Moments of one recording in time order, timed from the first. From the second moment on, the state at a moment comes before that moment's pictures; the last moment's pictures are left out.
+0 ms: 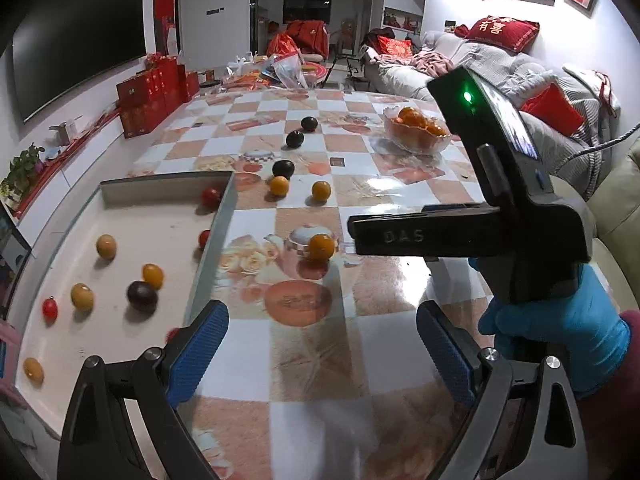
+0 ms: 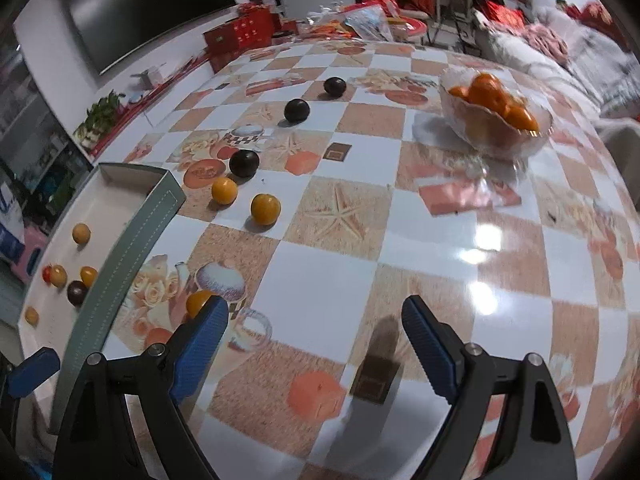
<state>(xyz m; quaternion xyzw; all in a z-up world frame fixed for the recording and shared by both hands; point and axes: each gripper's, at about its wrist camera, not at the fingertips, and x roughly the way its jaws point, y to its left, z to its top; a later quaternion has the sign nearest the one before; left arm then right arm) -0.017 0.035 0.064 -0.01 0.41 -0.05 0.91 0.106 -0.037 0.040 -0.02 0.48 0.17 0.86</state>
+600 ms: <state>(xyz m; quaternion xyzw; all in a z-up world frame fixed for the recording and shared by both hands) 0.031 0.028 0.027 -0.02 0.43 0.01 0.90 0.142 0.003 0.026 -0.10 0.45 0.23 0.86</state>
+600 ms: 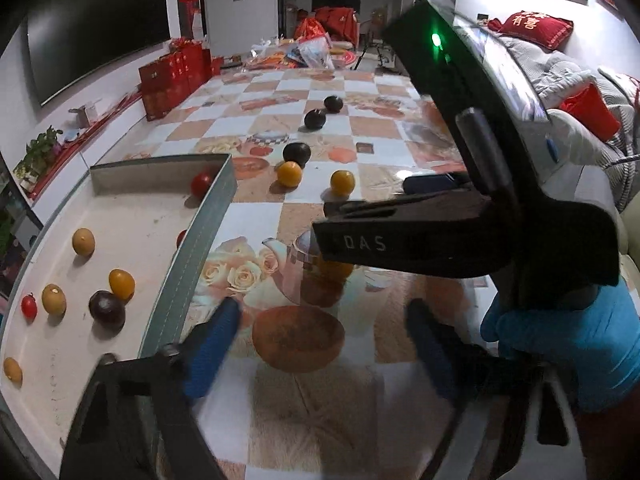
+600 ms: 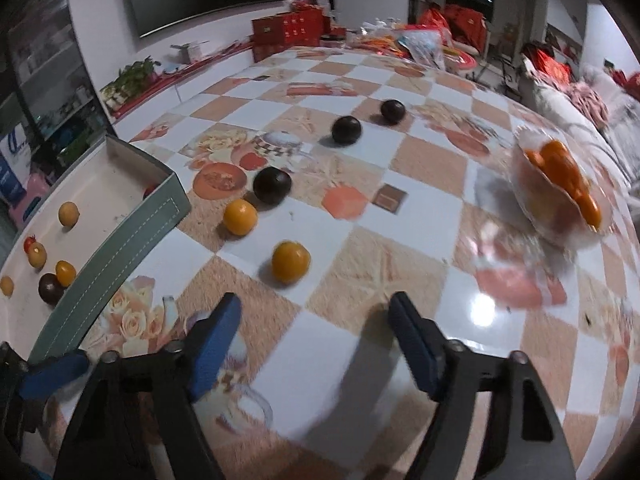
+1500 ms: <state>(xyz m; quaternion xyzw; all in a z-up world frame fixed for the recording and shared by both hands) 0.068 0.028 0.017 -0.04 0.45 0.00 0.89 0.141 -0.024 0.032 -0.05 0.44 0.26 0.86</state>
